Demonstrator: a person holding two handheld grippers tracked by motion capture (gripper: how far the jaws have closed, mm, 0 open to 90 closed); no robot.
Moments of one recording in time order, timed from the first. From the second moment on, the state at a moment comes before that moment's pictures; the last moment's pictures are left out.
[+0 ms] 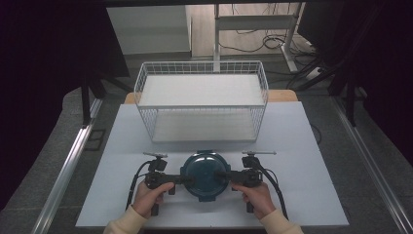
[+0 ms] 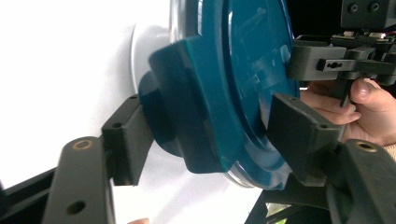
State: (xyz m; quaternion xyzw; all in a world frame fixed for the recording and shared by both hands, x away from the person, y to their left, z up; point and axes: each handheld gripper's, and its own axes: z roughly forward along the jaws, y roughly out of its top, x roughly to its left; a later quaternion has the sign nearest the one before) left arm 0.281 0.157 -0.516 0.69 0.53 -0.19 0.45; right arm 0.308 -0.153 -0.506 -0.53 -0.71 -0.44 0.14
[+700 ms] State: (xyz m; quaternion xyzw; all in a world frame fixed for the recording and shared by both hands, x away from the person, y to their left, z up) left arm 0.262 0.161 -0.482 0.71 0.49 -0.13 0.49; right arm 0.284 -0.159 -0.477 -0.48 -0.72 -0.49 0.08
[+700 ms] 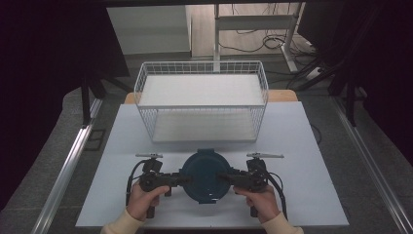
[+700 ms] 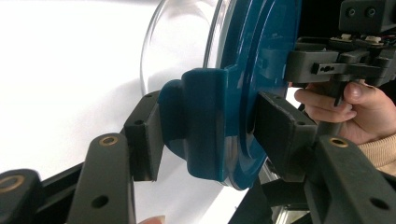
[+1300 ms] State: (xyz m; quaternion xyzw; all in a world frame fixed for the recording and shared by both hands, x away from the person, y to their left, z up) left arm 0.247 0.161 -0.440 0.72 0.45 -0.08 0.52; right arm 0.267 -0.160 -0.430 -0.43 -0.74 -0.52 0.02
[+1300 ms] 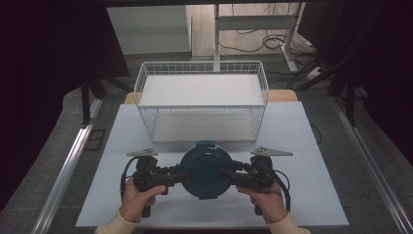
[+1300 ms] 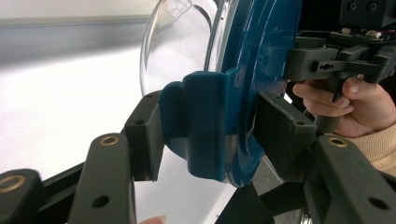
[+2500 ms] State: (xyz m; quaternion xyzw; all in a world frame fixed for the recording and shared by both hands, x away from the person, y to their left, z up) left arm 0.277 0.161 -0.365 0.74 0.41 -0.02 0.54; right arm 0.292 -0.160 -0.361 -0.39 -0.74 -0.55 -0.03
